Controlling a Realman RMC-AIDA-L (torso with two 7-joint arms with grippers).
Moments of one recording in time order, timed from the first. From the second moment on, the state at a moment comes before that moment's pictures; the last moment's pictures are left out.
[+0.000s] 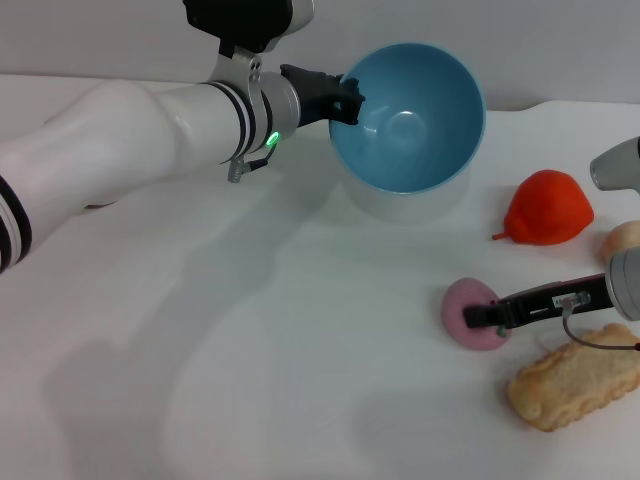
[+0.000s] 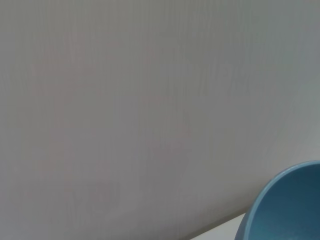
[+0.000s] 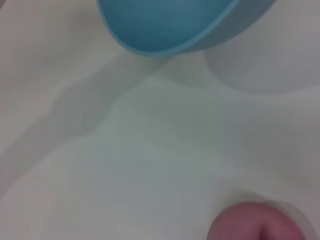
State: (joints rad) left arm -0.74 -2.07 1.87 0.70 1.85 0.16 -2.36; right arm 0.67 2.07 -1.04 -0.54 -2.28 -1.17 2.16
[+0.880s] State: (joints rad) left arm -0.83 -2.07 1.90 0.69 1.85 0.37 -2.43; right arm 0.61 2.07 -1.01 -1.07 -2.14 -1.40 2.15
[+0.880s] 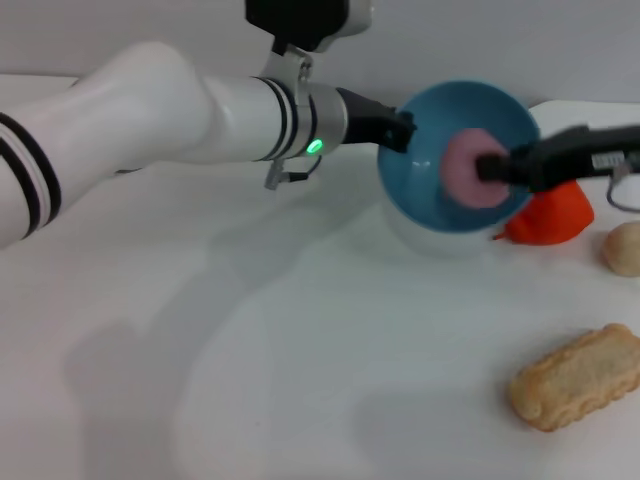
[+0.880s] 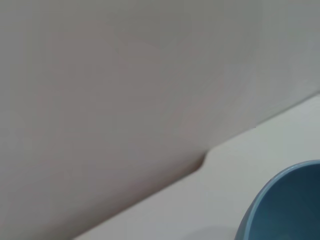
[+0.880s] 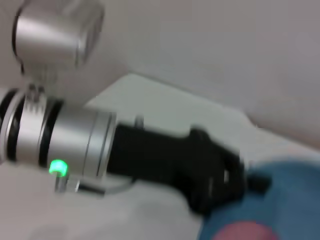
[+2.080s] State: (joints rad) left arm -0.82 -2.07 1.91 0.68 1.86 0.36 -2.47; right arm 0.61 2.07 -1.03 -0.99 -2.14 -1.26 2.14
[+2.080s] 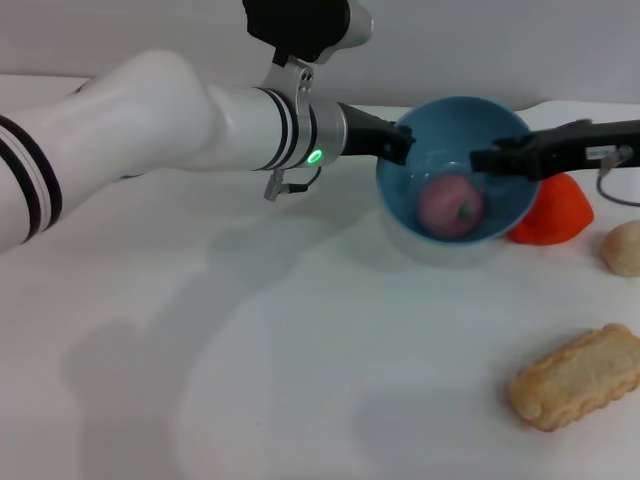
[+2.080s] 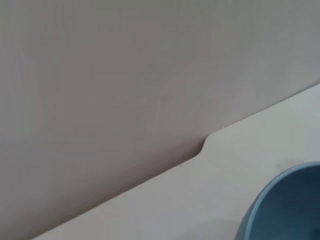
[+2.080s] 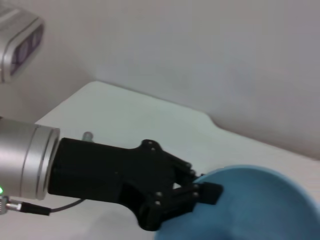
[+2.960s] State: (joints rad) left arm -0.98 -2.08 1.87 0.67 2.32 0.33 -2.46; right arm 0.30 2.07 -0.35 -0.76 -1.89 -1.32 1.50
